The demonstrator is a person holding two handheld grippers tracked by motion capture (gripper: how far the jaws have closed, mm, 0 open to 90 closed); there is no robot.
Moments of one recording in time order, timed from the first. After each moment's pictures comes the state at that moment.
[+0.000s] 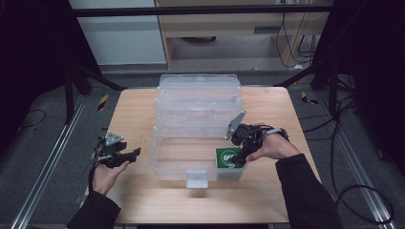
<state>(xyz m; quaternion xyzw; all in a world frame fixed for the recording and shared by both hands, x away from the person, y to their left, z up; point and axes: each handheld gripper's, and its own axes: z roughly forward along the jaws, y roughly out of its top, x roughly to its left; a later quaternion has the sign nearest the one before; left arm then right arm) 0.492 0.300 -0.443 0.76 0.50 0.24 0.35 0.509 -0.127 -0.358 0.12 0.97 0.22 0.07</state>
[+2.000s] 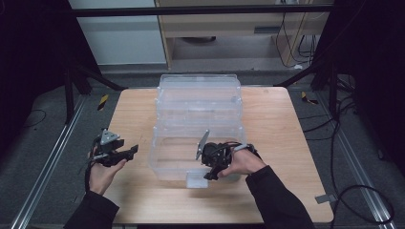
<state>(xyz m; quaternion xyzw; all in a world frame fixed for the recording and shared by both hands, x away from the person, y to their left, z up) 0.488 0.305 -0.429 0.75 0.49 0.25 0.36 0.486 -0.046 -0.397 0.08 0.98 0.18 0.01</state>
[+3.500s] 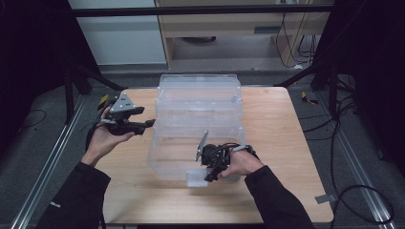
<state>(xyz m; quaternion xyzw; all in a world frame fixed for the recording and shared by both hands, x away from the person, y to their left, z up) 0.534 0.253 -0.320 0.84 0.27 0.24 0.40 0.489 -0.044 -0.407 0.08 0.98 0.17 -0.03</state>
